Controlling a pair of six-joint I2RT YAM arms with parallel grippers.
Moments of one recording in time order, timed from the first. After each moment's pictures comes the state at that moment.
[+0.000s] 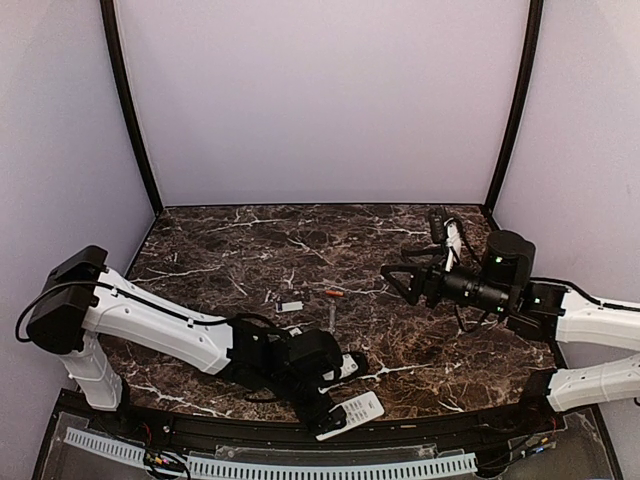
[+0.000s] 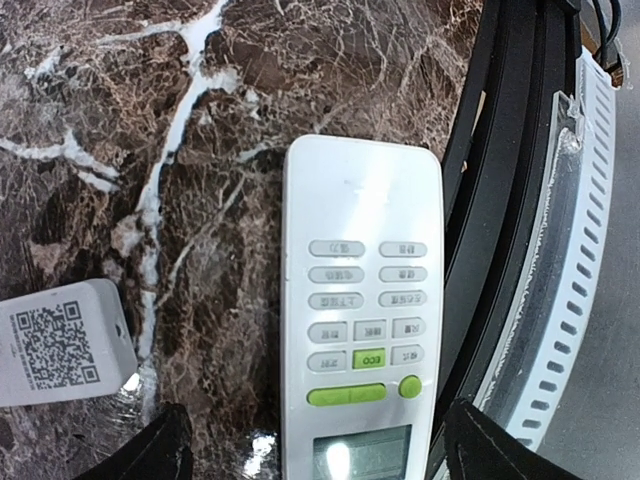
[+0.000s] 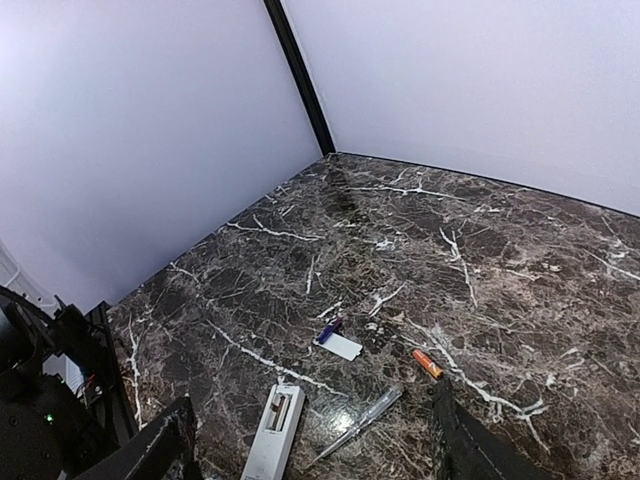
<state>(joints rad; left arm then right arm) -1.37 1.77 1.04 -0.33 0.09 -0.32 0.85 0.96 0.56 0.24 -0.12 0.29</state>
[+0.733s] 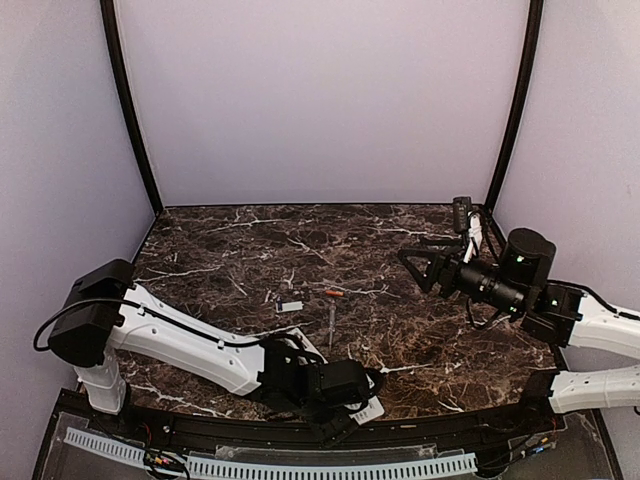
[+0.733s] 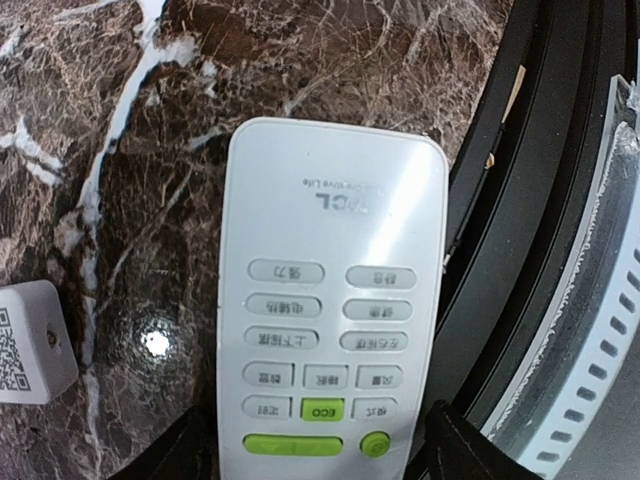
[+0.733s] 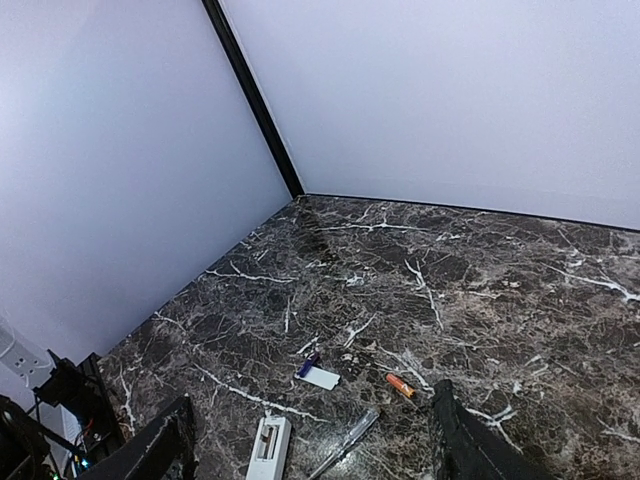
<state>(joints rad) -1.47 1.92 1.21 -0.48 -0.05 -0.43 0.84 0.84 0.56 0.19 0.00 0.35</state>
